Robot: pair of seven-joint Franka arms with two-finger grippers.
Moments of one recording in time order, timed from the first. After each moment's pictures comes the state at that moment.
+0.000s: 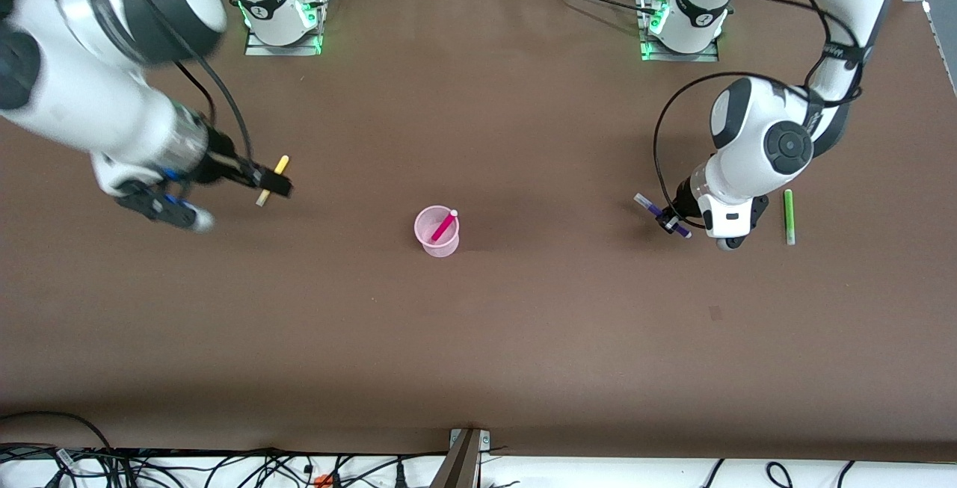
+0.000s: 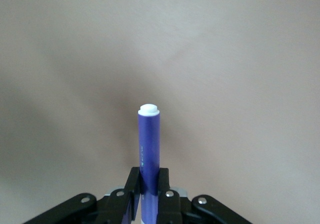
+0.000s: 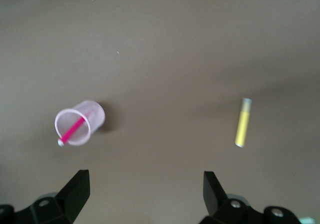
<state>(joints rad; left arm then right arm) 0.02 0.27 -0.29 -1.98 -0.10 2.22 -1.13 0.60 0.18 -0.41 -1.51 0.22 1.61 0.48</state>
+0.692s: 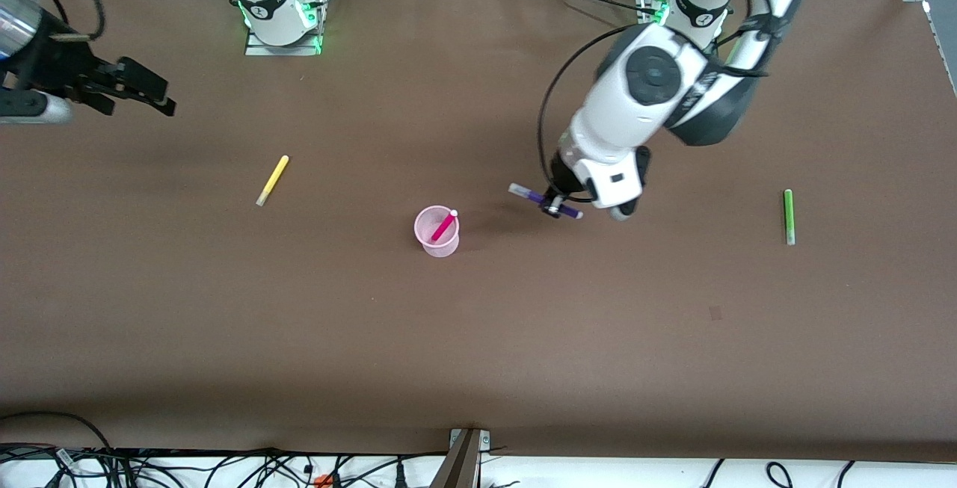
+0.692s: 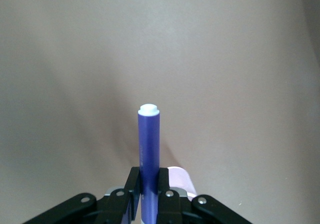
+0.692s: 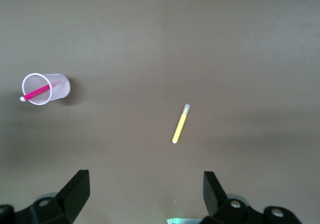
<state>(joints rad) -0.23 0.46 -0.45 -1.58 0.12 2.18 -1.90 0.17 -0.04 -0.11 -1.59 0.10 1.51 0.11</state>
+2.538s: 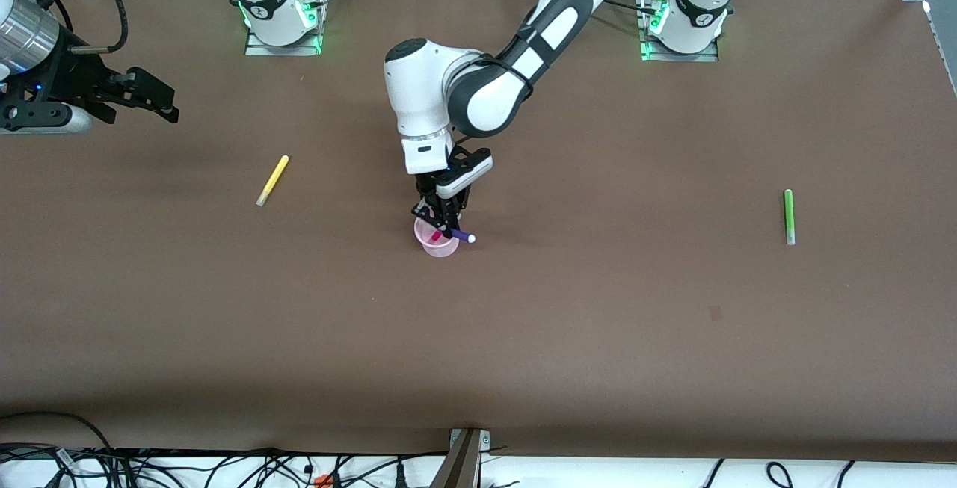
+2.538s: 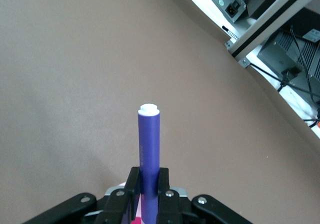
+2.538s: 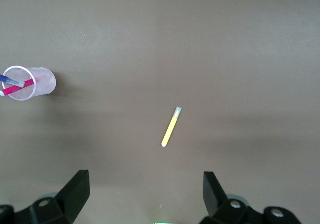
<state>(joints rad) -0.88 0.91 -0.04 -1.14 0.73 2.18 -2.20 0.15 -0.03 -0.05 -1.63 0.04 1.56 0.10</state>
